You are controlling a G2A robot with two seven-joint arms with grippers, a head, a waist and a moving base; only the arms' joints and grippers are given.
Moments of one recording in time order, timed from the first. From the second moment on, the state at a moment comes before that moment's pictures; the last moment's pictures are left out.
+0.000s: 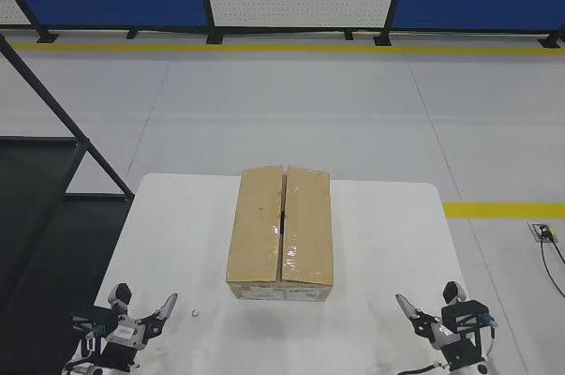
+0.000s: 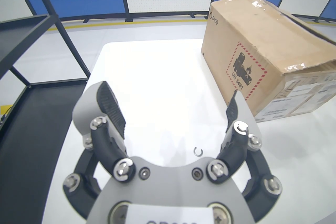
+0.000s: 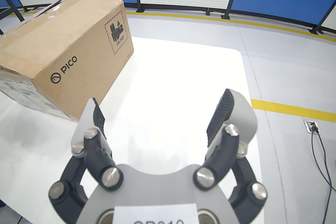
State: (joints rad) left arm 1.75 -1.15 -1.69 -1.87 1.18 -0.16 0.21; right arm -1.74 -1.16 1.59 -1.98 -1.21 -0.07 -0.06
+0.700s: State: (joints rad) left arm 1.46 -1.16 -1.56 -1.68 1.25 -0.25 0.18; right arm -1.68 -1.17 1.53 -1.99 -1.15 -0.10 -0.09
